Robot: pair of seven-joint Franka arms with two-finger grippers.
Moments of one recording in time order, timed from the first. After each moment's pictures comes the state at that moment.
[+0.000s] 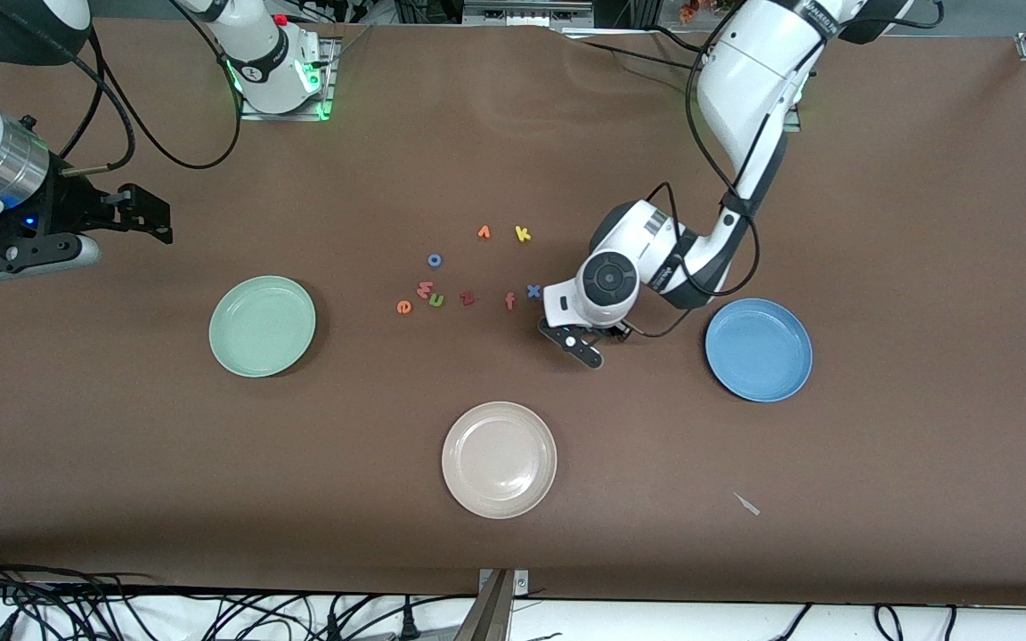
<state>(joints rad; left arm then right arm) -0.50 0.77 -0.13 -1.60 0.03 2.17 0.03 0.17 0.10 -0.06 -1.54 0.01 1.60 -0.07</state>
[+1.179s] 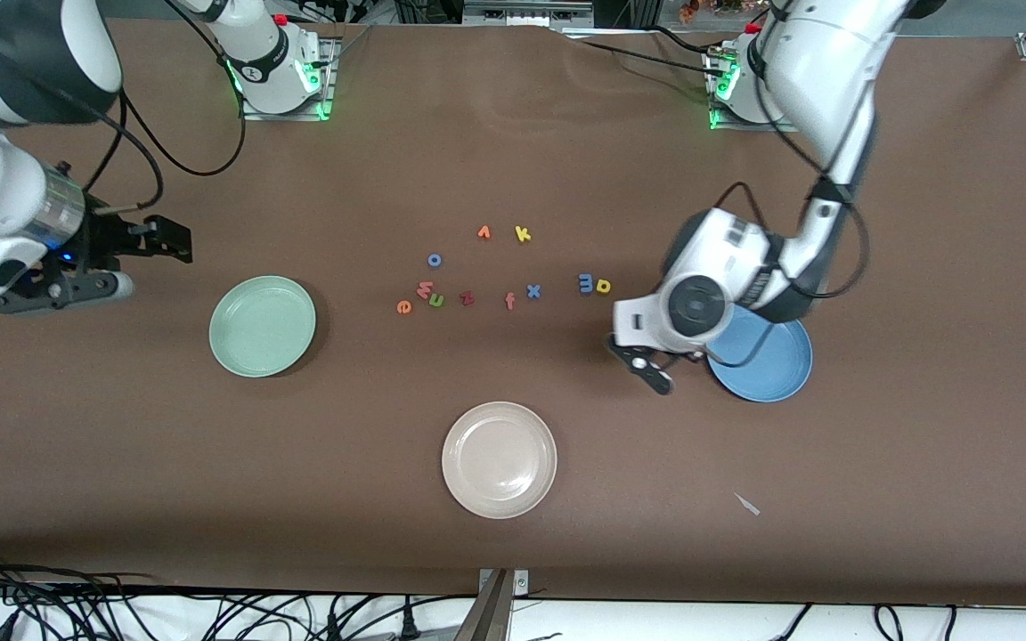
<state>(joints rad) -0.29 0.62 -0.09 -1.55 0.08 1.91 0.35 0.17 0.21 -0.06 -1.55 0.01 1.61 -0.08</state>
